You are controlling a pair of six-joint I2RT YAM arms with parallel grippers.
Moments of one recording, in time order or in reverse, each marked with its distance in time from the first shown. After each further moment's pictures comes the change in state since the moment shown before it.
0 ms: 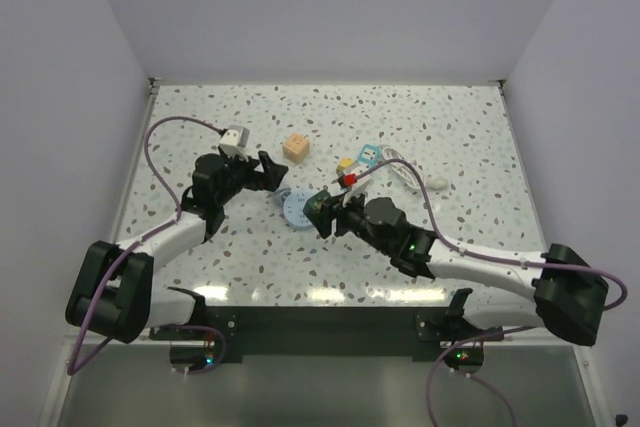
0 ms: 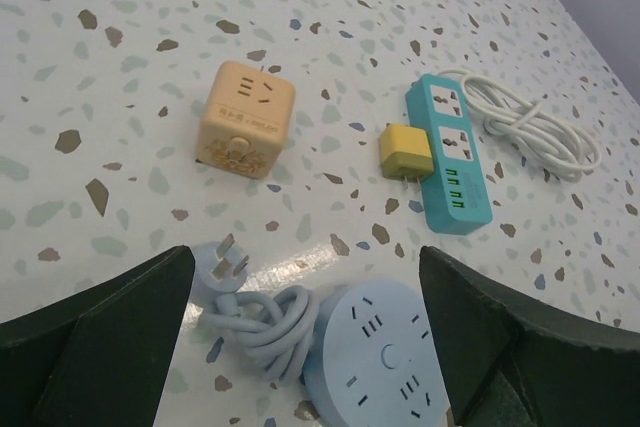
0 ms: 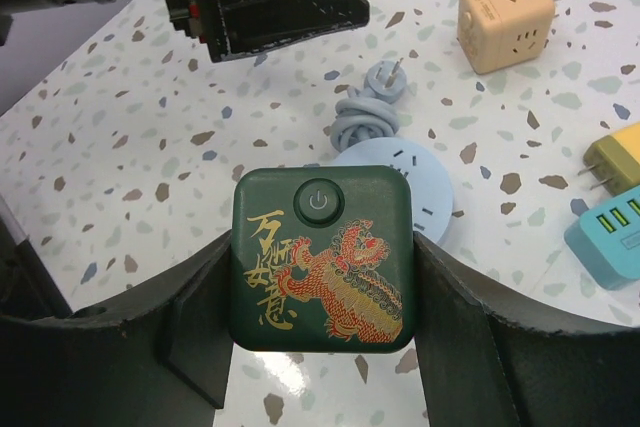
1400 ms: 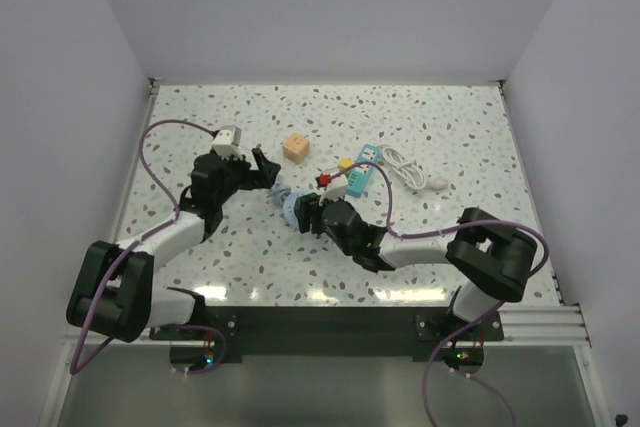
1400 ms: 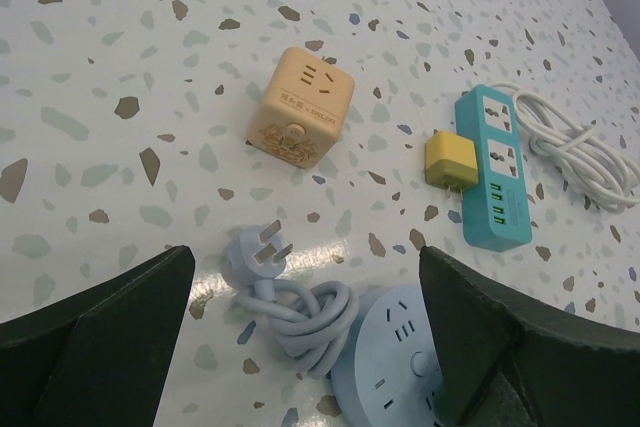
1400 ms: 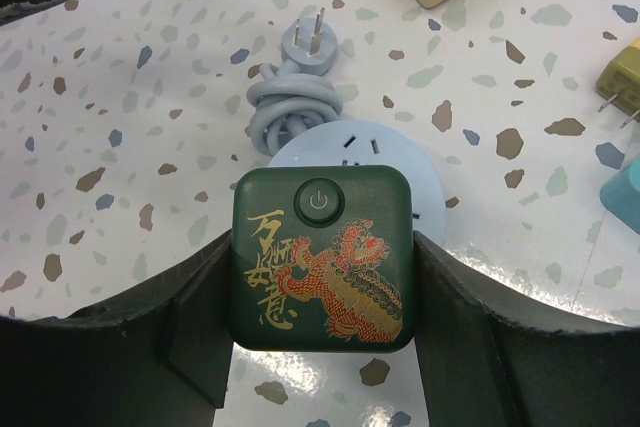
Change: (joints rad) left arm 0.025 0.003 -0.003 -0.052 -0.108 -0.053; right arm 0.049 0.456 0.097 0.214 0.266 0.156
